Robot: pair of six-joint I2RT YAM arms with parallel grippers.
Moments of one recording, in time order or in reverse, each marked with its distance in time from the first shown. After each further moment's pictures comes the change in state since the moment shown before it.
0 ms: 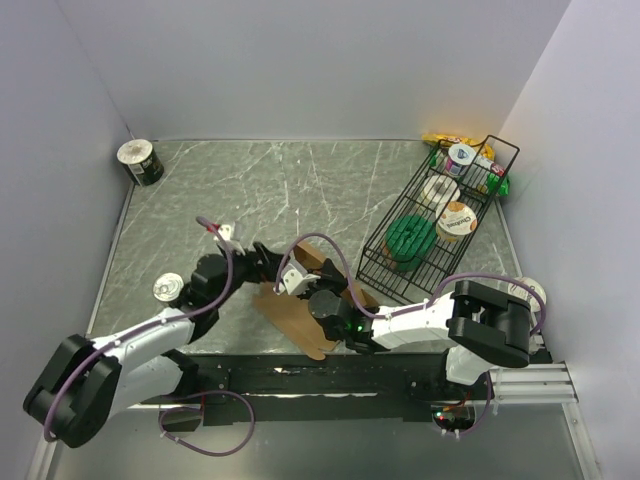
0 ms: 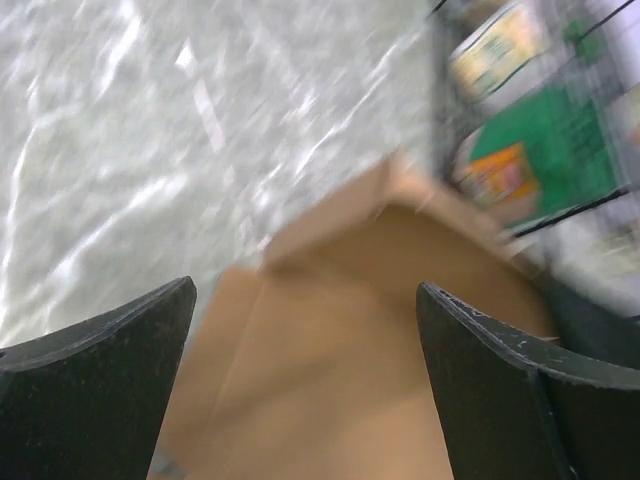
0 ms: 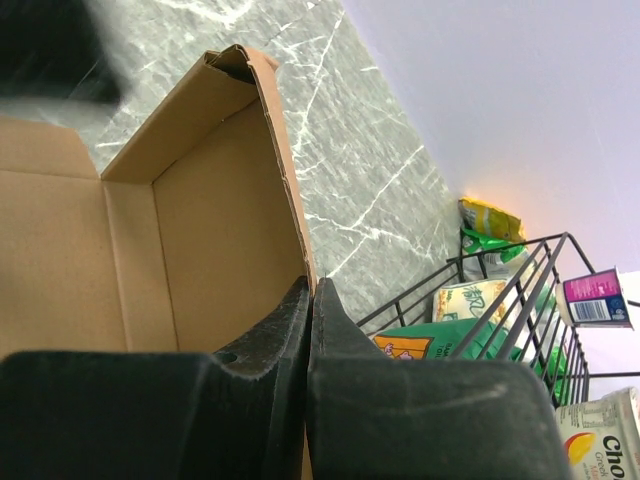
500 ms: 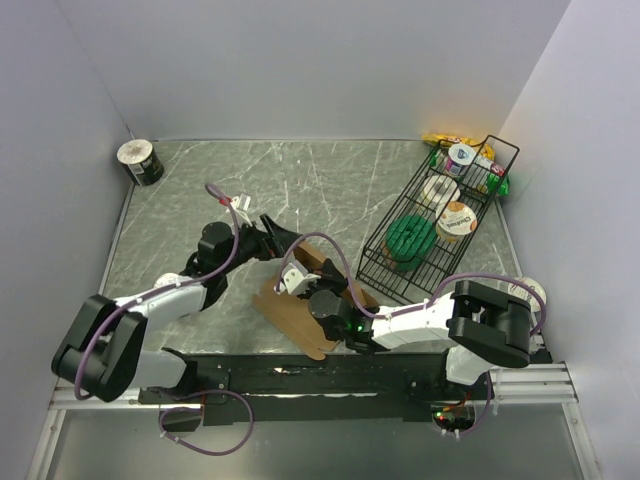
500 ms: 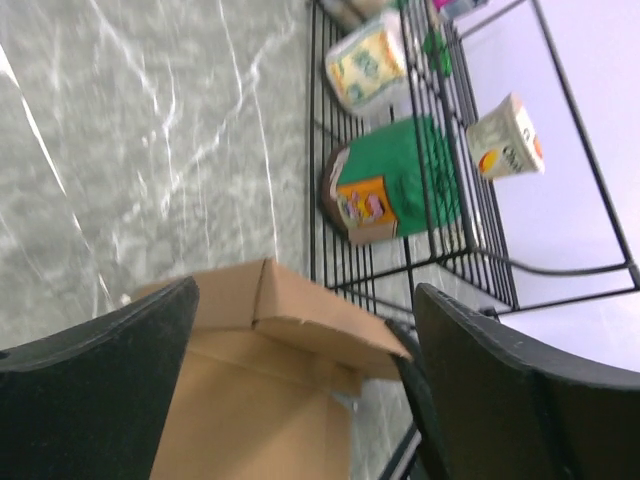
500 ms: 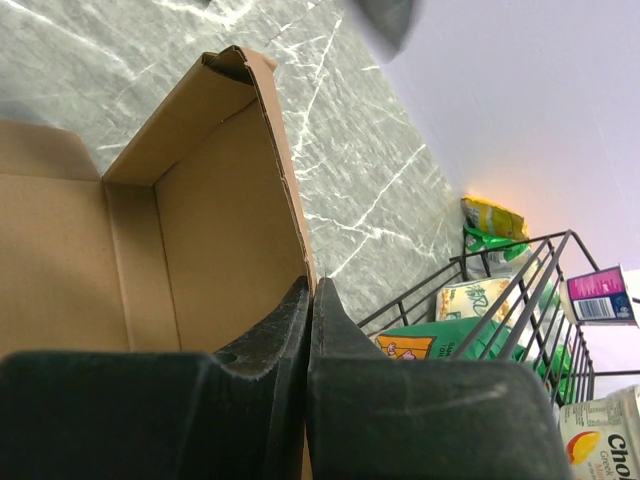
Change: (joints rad) left arm 0.137 0.225 0.256 0.039 0.370 -0.250; right arm 0.000 -0.002 0.000 -0.002 0.001 0.013
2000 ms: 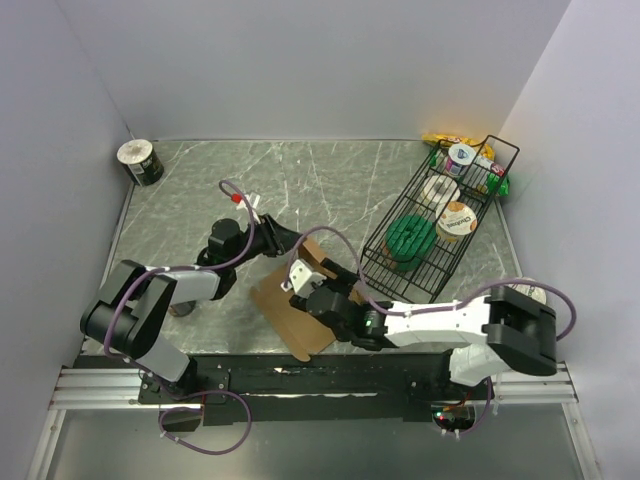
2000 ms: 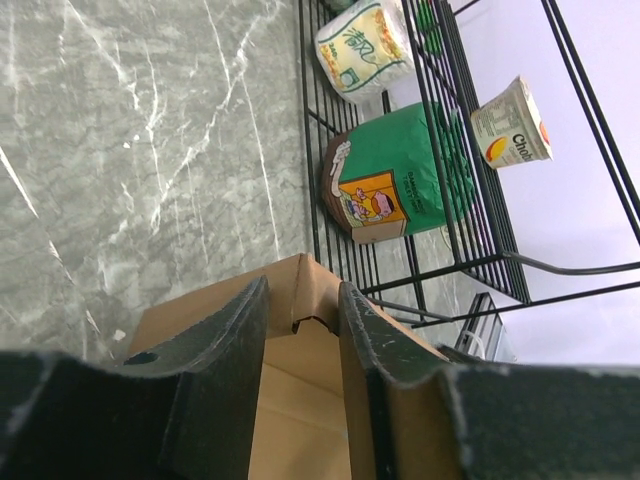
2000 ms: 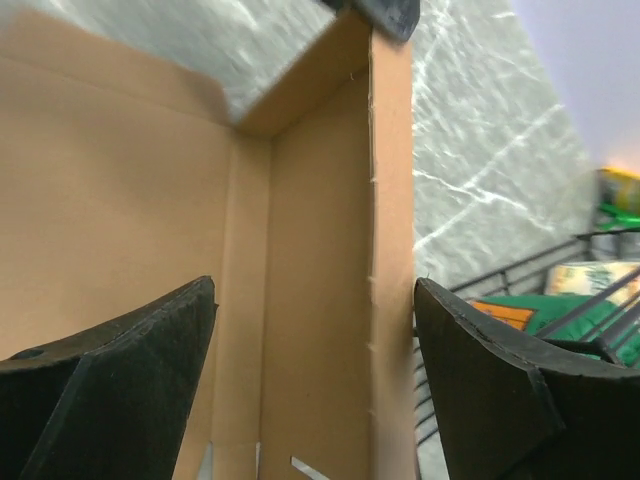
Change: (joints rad) left arm 0.016 0.262 0.035 0.224 0.105 -0.018; right arm 0.010 -0.137 0.055 -0.453 -0.169 0.346
